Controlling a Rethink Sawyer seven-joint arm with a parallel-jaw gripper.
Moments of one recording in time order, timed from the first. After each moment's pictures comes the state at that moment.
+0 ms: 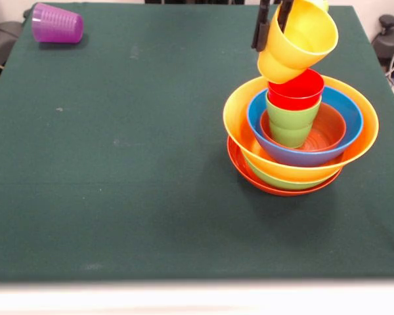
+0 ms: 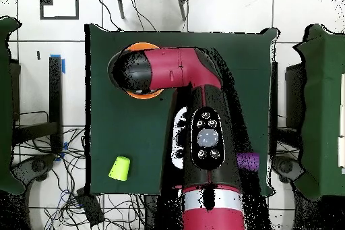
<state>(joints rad) -0.16 -0.68 0.11 1.33 -0.25 0.77 1.90</state>
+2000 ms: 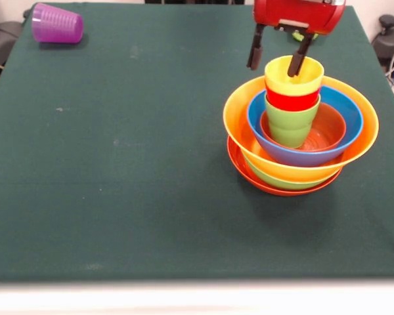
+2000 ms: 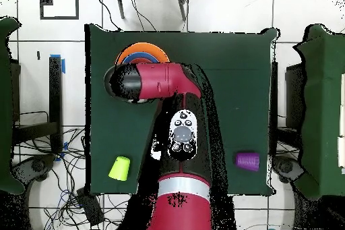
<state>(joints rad) -0.04 -0.57 -0.05 1.35 -0.11 0.69 1.92</state>
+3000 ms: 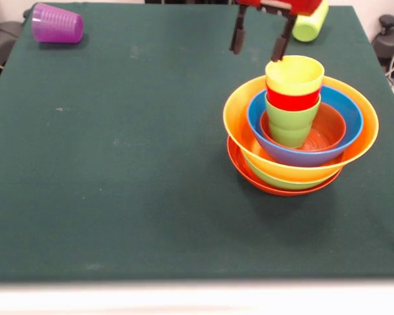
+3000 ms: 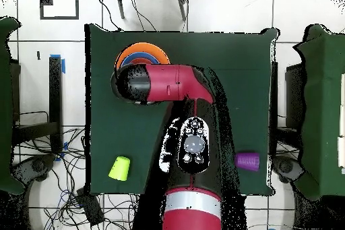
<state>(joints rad) -0.07 -0.63 -0.07 1.39 -0.10 0.69 1.92</state>
